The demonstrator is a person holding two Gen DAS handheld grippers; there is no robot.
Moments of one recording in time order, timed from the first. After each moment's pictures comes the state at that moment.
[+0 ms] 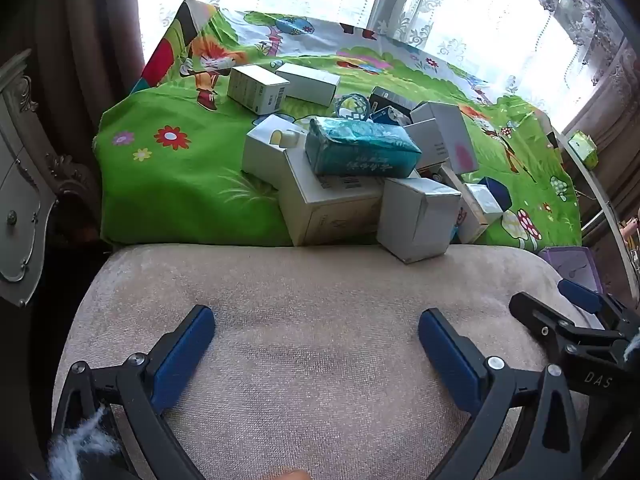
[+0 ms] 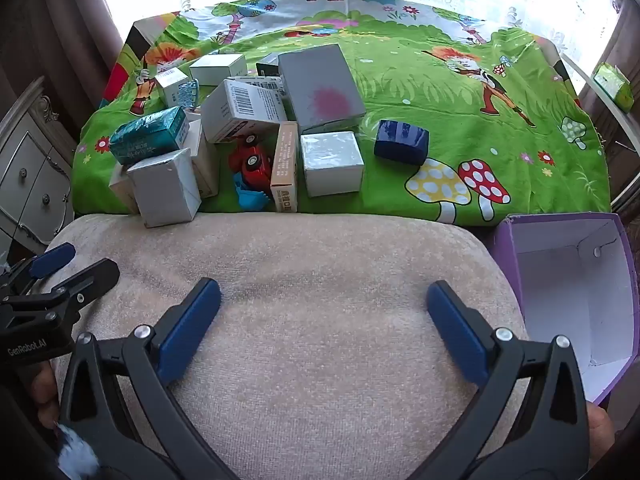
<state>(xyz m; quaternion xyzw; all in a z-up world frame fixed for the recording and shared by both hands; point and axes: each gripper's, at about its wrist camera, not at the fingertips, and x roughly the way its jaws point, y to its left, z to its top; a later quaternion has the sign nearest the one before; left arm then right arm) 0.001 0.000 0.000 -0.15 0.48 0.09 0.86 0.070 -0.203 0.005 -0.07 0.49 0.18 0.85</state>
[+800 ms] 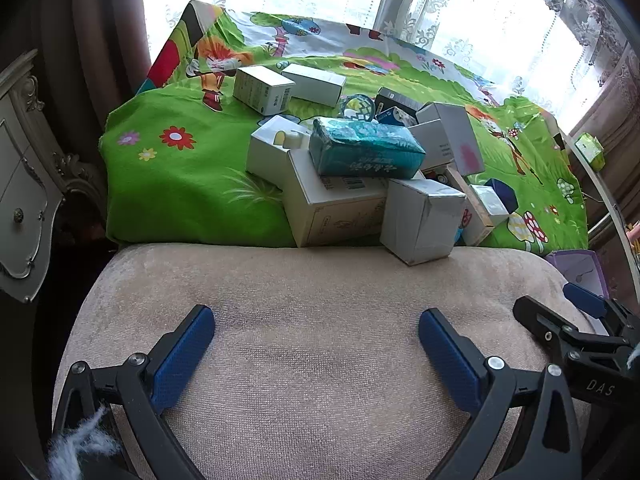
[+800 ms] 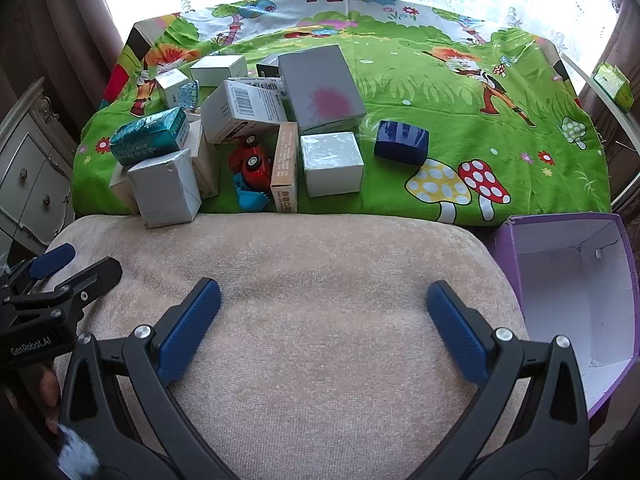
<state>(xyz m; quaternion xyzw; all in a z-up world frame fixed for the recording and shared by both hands) 0.001 0.000 -0.001 -0.14 0.47 0.10 0.86 0.070 -0.202 0.004 -0.07 0.48 0.18 0.85</state>
